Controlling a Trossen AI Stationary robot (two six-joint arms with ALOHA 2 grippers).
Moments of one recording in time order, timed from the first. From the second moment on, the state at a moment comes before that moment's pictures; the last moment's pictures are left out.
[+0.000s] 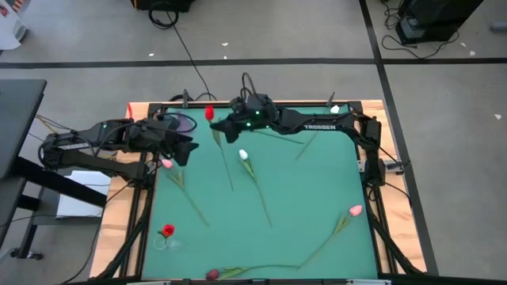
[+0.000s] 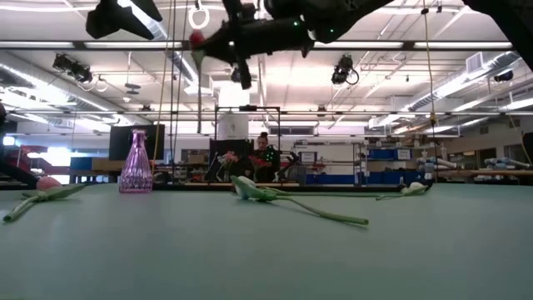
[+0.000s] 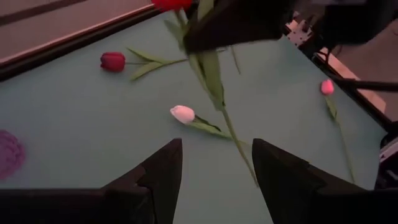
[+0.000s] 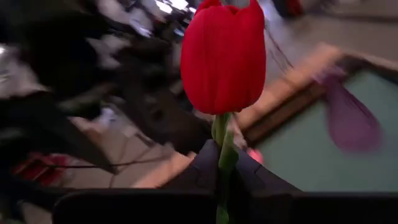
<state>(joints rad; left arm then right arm) 0.02 0.85 1.11 -0.92 -0.30 -0.71 -0.27 1.99 1.62 0.24 -0.30 0.65</state>
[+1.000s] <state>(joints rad) 0.03 0.94 1.11 -0.59 -0.26 -0.36 -0.25 1.99 1.62 0.69 -0.53 0.47</state>
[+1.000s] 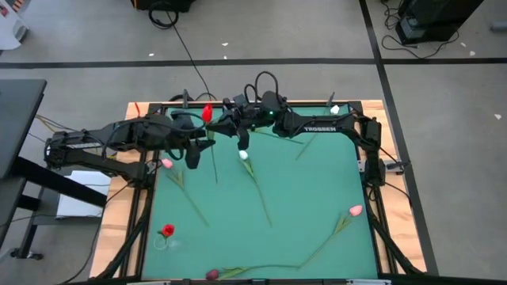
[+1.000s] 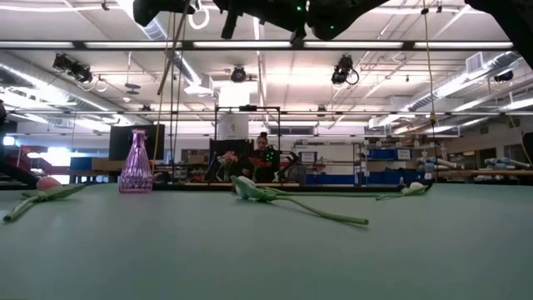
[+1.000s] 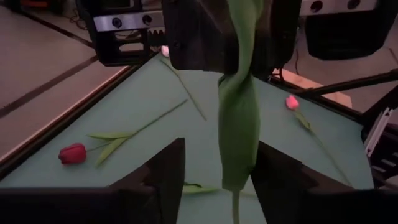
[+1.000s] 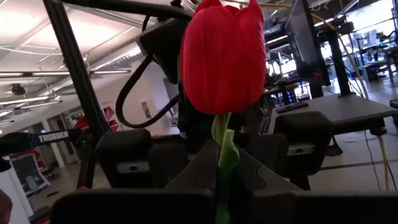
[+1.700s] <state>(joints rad) 0.01 0.86 1.11 -0.58 -0.26 -0.21 -0.27 1.99 1.62 0.79 -0.38 0.69</state>
